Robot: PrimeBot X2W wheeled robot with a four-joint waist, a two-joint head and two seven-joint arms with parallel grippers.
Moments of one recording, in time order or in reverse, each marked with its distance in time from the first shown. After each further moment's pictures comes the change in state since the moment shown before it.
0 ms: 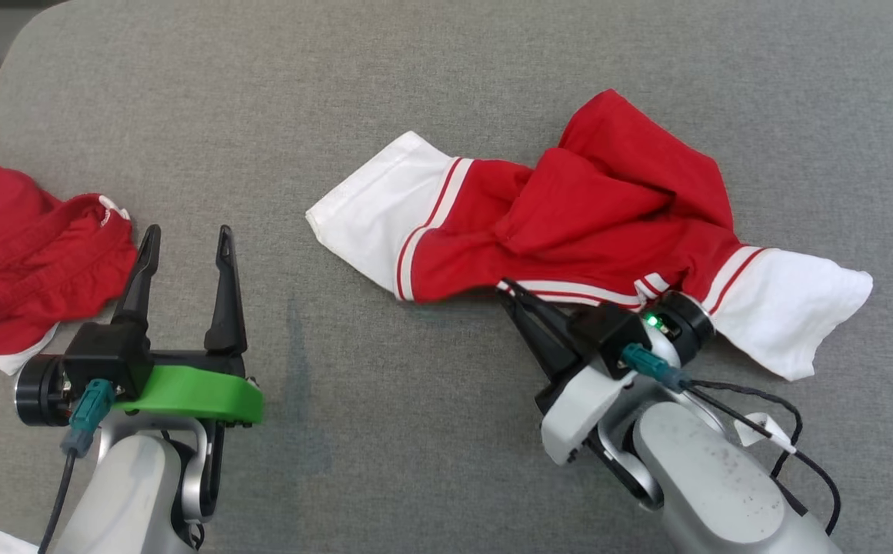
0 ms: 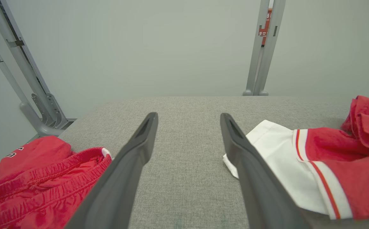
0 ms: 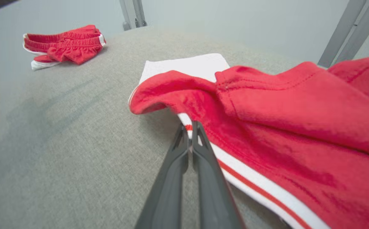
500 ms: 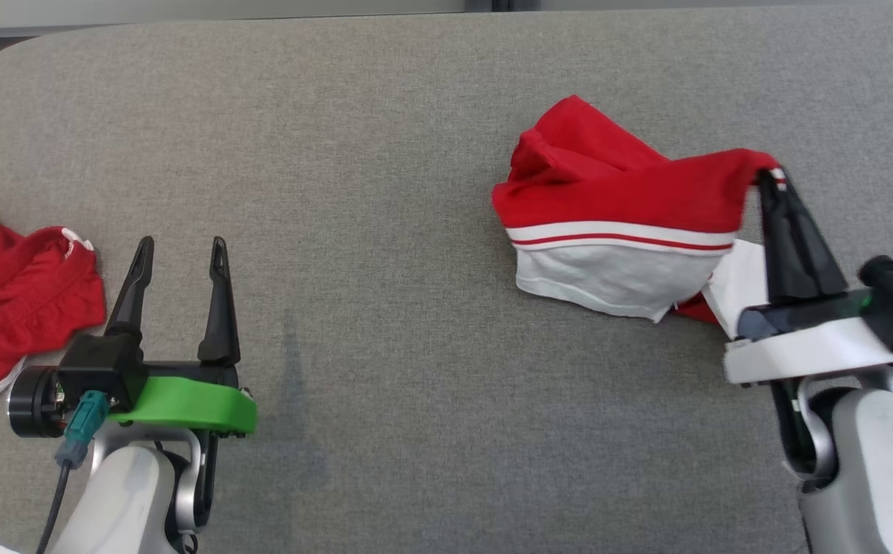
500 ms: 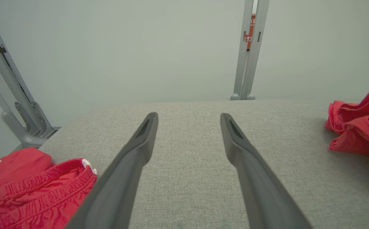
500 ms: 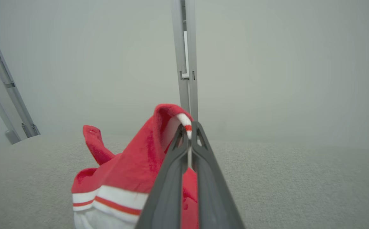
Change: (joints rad) left arm 0.030 0.009 0.012 -0.011 0.007 0.001 -0.001; right arm 0.188 0.046 -0.561 -0.410 -0.024 0.000 -0.018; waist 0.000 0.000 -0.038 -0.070
